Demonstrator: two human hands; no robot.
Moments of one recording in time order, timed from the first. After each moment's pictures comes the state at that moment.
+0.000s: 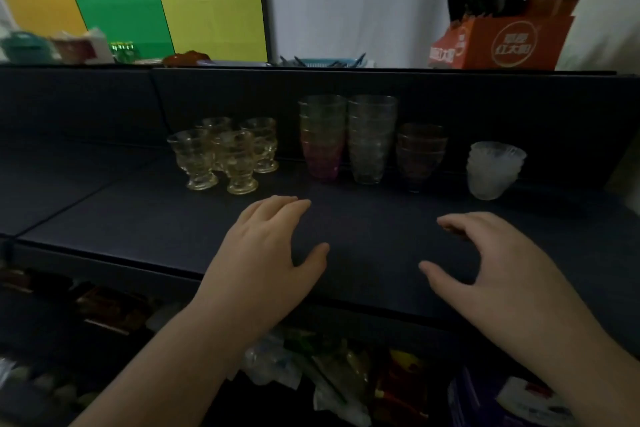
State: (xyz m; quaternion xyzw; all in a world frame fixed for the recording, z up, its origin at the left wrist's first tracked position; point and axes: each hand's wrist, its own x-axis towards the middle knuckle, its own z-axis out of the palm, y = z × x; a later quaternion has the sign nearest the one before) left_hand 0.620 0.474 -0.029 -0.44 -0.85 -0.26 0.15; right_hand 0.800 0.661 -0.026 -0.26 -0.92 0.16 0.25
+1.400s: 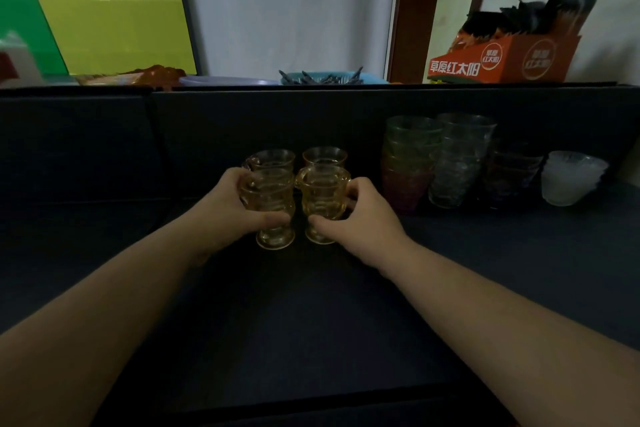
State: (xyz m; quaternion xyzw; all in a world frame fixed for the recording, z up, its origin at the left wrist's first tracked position) left_hand 0.289 0.448 -0.008 -0.40 -0.77 -0.45 -0.23; right_hand 0.469 0.571 -0.031 -0.32 -0.80 0.41 0.29
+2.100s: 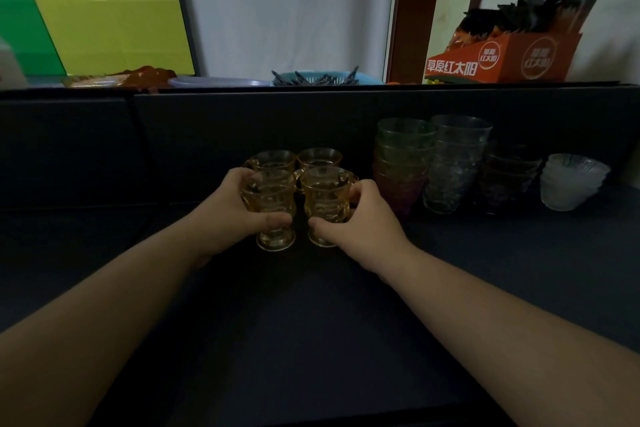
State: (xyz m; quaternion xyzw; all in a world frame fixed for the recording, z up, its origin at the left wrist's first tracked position) left_hand 0.294 0.473 -0.011 -0.40 -0.75 -0.47 -0.24; right_hand 0.478 0.587 -0.030 -0.32 -0.80 0.41 0.29
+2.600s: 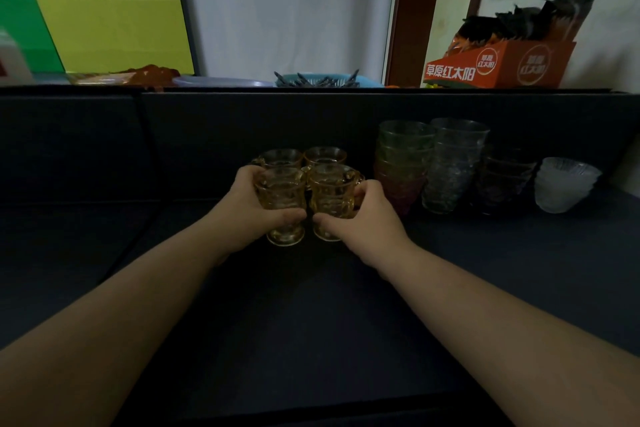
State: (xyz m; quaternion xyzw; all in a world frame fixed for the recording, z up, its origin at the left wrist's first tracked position) left_hand 0.299 0.481 -0.018 -0.41 -0.75 -0.48 -0.22; right_hand 0.480 0.584 -0.029 -0.34 -0.79 0.41 0.30
